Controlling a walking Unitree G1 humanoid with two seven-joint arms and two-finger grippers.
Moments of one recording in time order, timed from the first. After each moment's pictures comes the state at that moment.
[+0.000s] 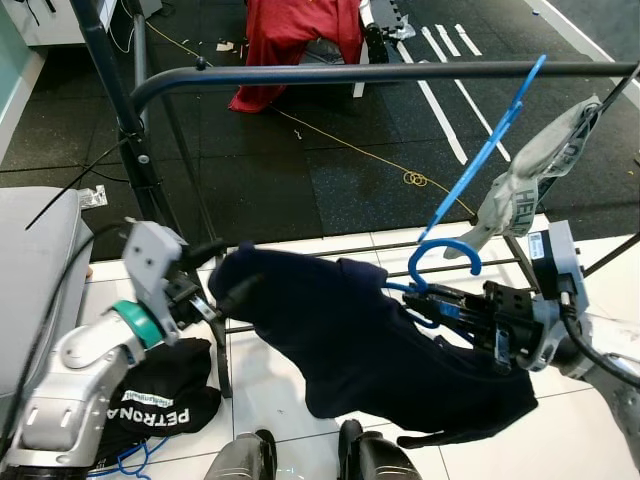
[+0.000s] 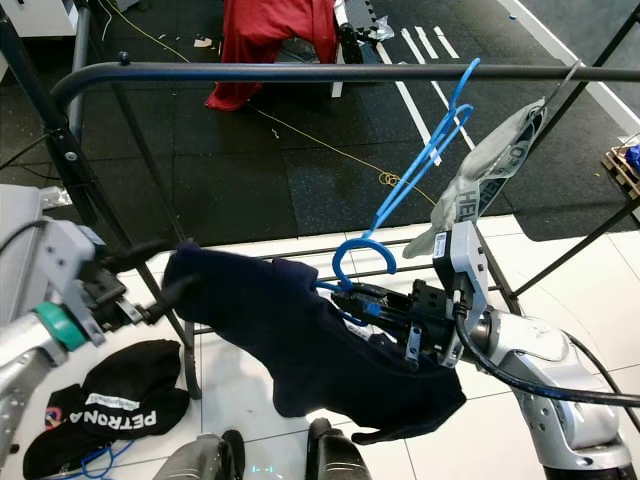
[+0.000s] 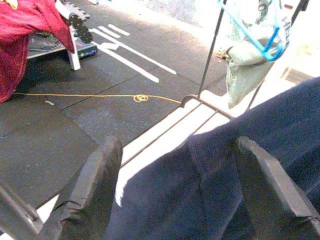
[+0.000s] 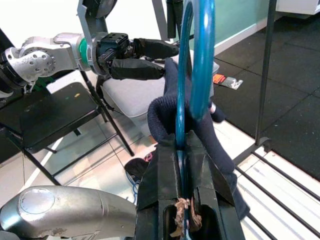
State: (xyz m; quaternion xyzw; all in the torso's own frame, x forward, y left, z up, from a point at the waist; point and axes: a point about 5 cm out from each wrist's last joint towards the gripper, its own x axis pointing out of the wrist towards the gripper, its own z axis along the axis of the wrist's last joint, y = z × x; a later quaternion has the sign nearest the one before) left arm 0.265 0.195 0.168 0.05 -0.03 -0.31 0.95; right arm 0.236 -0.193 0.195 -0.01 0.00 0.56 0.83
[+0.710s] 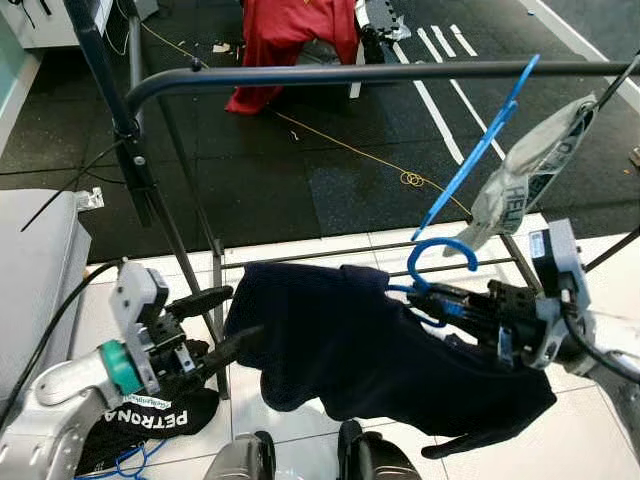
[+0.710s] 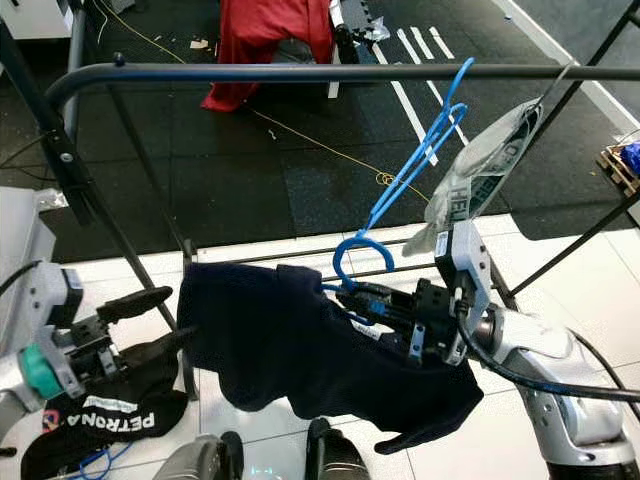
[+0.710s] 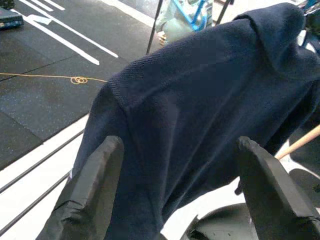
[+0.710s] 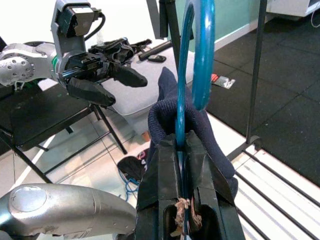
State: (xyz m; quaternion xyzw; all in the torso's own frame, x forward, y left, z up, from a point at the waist) left arm 0.231 0.200 0.143 -0.01 0.03 -0.42 0.90; right arm 0.241 -0.196 0.200 -0.02 -0.01 0.56 0.83
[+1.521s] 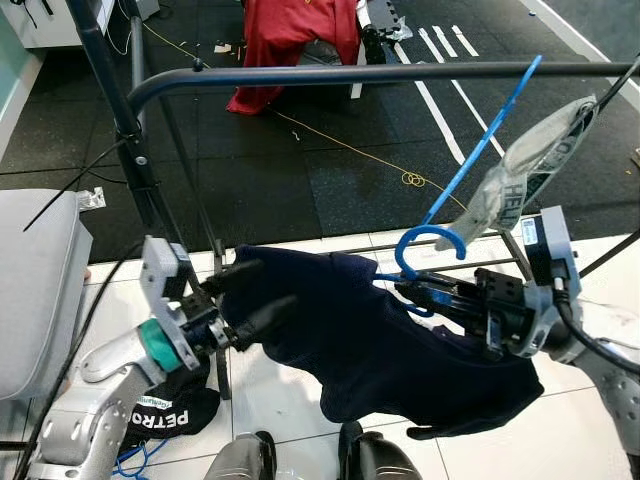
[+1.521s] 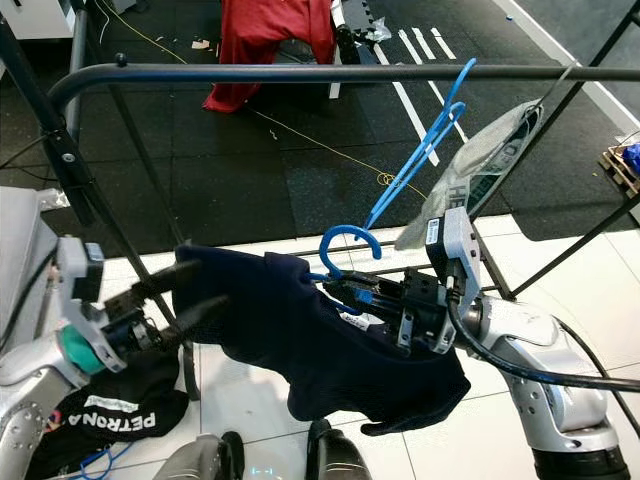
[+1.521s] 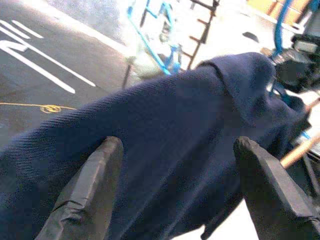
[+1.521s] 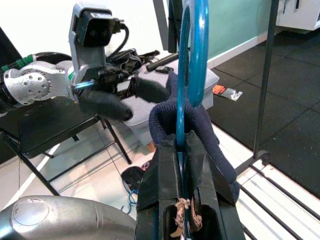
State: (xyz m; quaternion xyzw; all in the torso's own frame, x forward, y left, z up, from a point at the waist) left arm 0.246 0.159 0.151 -0.07 -0.01 -0.46 0.88; right arm 0.246 -0.183 0.205 -0.01 -0.02 0.57 0.82
